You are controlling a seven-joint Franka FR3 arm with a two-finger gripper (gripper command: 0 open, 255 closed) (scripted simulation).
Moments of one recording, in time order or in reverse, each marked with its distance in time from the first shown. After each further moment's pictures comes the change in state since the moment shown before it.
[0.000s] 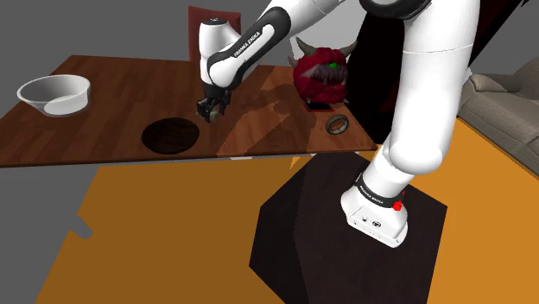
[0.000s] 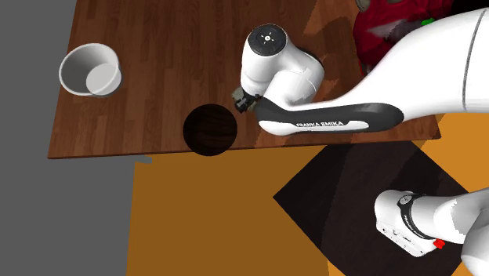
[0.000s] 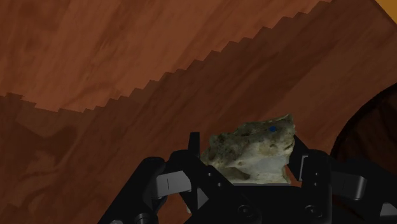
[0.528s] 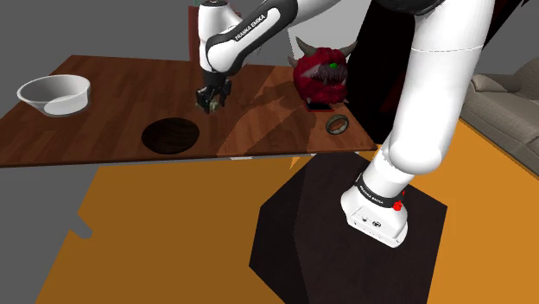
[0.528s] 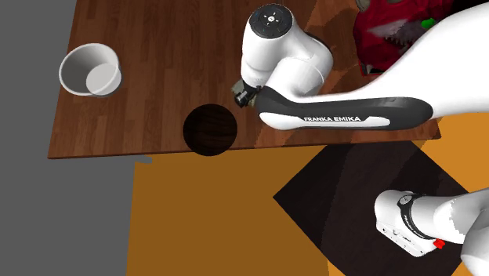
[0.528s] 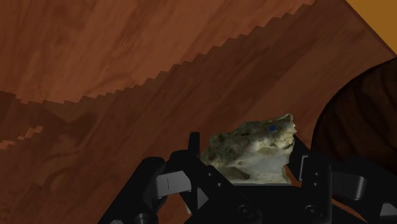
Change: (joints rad) arm -0.011 -0.072 0.012 0.012 0.025 -0.082 -0.023
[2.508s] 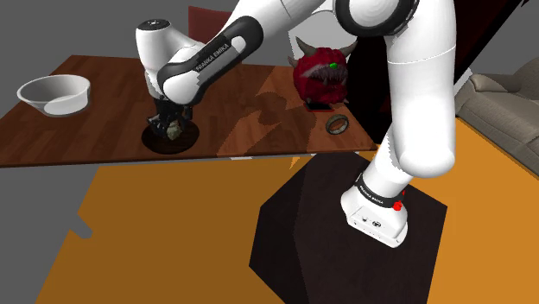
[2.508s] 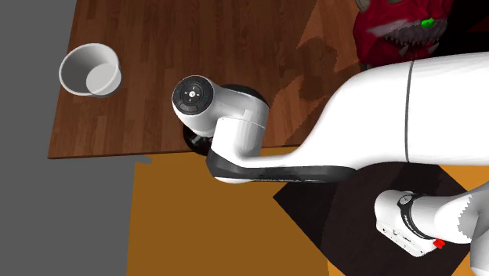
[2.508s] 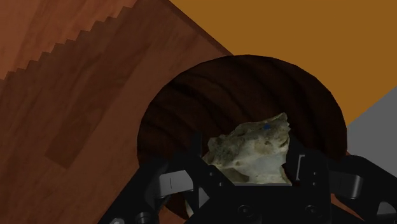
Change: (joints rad) arm 0.230 0.212 0.041 0.246 -0.094 -0.062 0.309
